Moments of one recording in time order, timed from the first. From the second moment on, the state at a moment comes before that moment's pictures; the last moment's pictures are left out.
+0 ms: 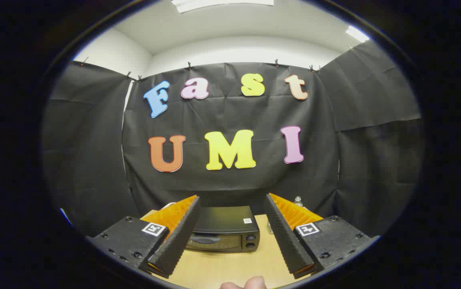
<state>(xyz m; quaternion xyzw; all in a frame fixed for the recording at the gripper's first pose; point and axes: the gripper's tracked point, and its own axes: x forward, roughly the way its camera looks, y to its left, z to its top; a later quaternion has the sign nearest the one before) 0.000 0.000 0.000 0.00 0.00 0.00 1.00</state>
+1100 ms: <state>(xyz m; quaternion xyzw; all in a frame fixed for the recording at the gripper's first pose) 0.013 -0.003 -0.004 -0.01 0.01 0.01 1.00</state>
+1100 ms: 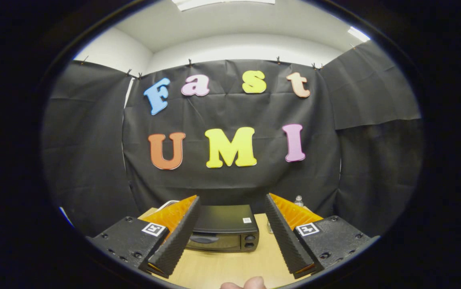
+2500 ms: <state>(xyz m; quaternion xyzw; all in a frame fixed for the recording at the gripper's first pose) 0.164 0.082 -0.207 0.01 0.25 0.02 0.97</state>
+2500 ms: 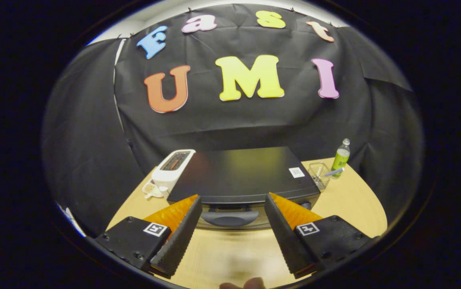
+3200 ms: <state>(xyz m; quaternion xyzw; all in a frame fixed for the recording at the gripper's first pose) 0.202 0.085 -0.272 -0.04 0.29 -0.02 0.96</state>
